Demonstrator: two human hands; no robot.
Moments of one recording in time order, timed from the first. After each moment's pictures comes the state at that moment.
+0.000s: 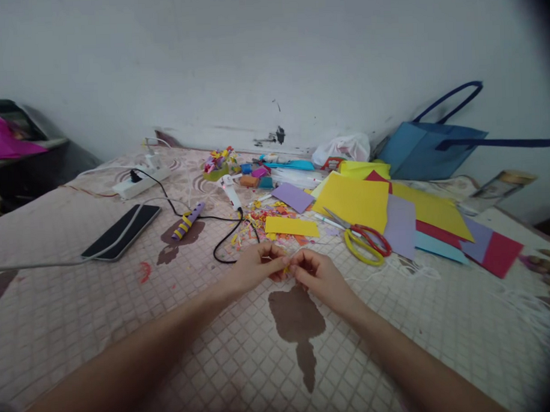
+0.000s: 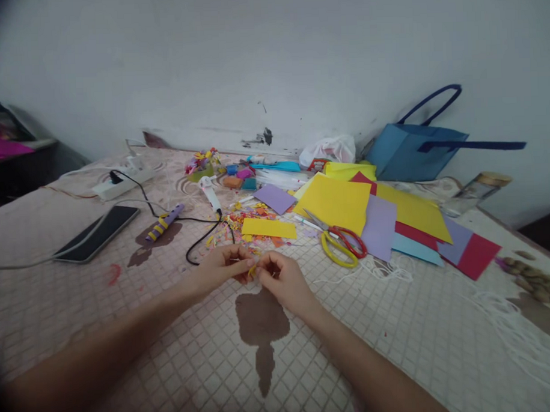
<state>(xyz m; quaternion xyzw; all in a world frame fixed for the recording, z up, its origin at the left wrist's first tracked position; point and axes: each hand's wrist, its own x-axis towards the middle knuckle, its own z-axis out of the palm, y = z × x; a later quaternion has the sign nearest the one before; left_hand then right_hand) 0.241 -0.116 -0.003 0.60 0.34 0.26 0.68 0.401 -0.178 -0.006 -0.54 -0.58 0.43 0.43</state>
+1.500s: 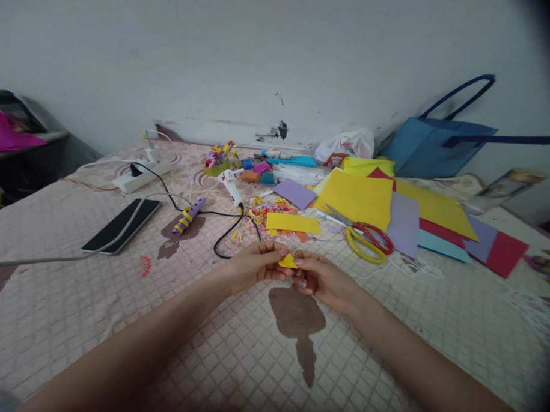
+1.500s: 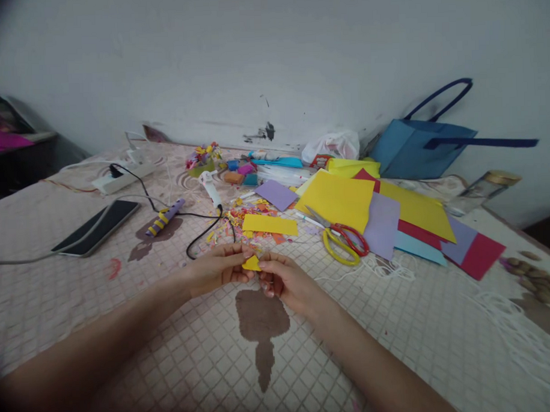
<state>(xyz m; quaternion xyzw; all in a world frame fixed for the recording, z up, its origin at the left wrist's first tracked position) 0.238 -0.113 -0.002 0.39 0.27 0.22 0.85 0.405 -0.174 -0.010 -0.40 -0.31 0.74 0.45</state>
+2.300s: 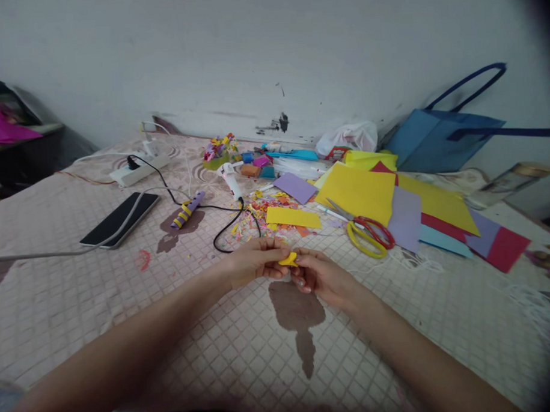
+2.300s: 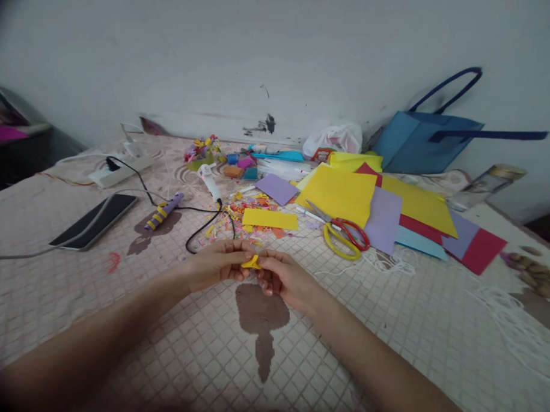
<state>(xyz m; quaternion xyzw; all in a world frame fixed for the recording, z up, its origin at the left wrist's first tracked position) 0.237 -0.114 0.002 0.42 0.31 0.18 0.83 0.403 -0.177 -0.013 -0.42 -0.31 0.74 0.43</state>
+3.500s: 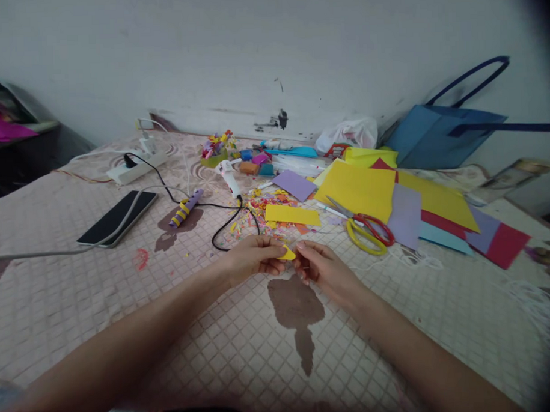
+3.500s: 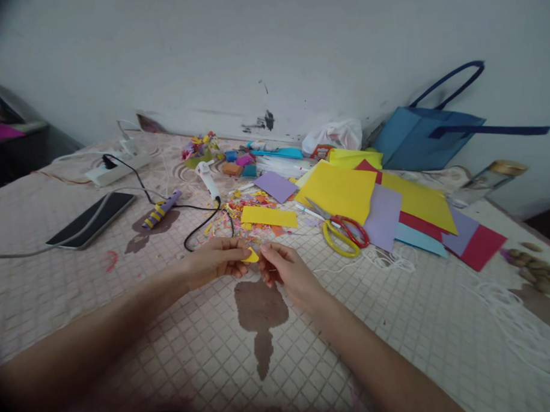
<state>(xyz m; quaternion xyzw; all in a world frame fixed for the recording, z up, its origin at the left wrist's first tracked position) 0.238 -0.114 0.005 0.45 0.34 0.18 0.80 0.401 -0.182 -0.003 -0.49 -0.37 0.63 0.47</state>
